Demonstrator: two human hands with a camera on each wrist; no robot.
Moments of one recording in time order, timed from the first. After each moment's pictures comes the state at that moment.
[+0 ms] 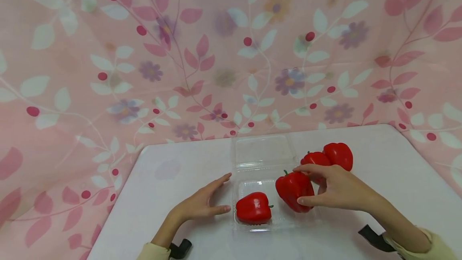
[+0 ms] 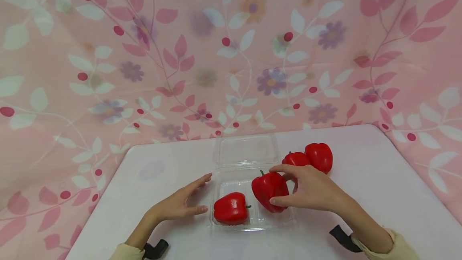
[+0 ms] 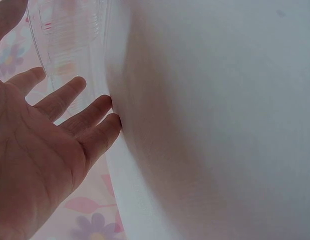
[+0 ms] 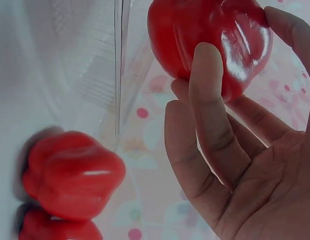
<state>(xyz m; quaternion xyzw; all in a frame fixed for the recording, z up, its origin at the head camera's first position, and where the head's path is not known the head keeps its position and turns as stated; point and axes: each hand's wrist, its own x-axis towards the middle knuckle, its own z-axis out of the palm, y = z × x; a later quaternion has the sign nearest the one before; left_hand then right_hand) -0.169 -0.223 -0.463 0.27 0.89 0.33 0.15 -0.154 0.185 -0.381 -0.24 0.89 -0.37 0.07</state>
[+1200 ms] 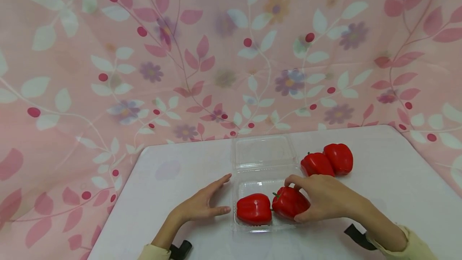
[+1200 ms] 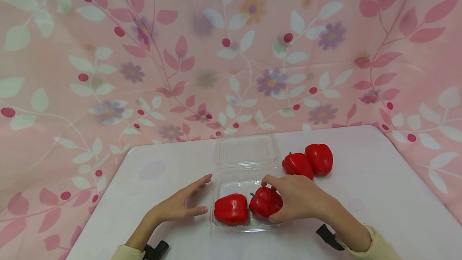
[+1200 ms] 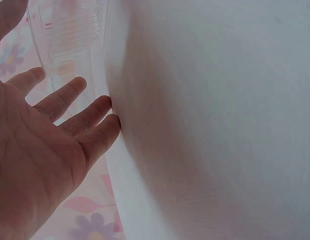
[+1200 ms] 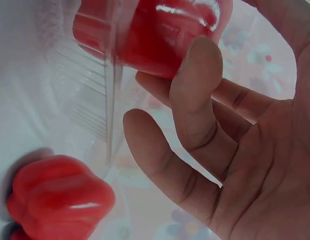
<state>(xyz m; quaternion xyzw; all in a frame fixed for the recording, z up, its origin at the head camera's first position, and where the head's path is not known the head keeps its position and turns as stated) -0.168 -0.224 -0.463 0.25 0.89 0.34 0.15 -0.156 0.162 -0.393 -0.33 0.91 -0.24 0.10</state>
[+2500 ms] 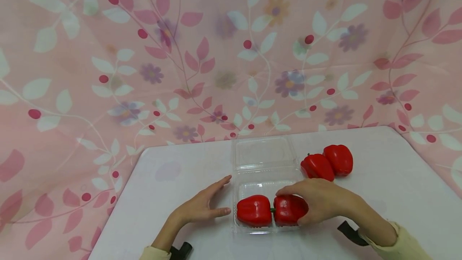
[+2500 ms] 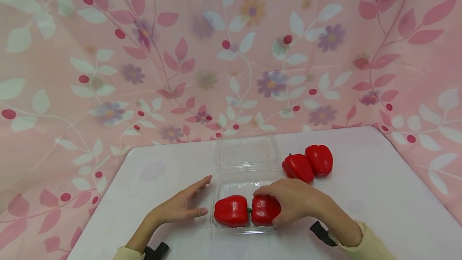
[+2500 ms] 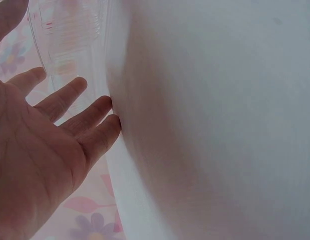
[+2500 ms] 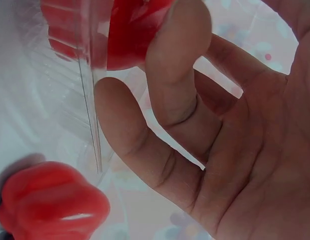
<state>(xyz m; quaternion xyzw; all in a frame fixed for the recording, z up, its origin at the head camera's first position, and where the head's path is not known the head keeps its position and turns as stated) -0.167 -0.222 -0.462 0.25 0.89 0.34 0.15 -0.162 0.155 -0.394 -0.35 0.89 -0.24 0.17</state>
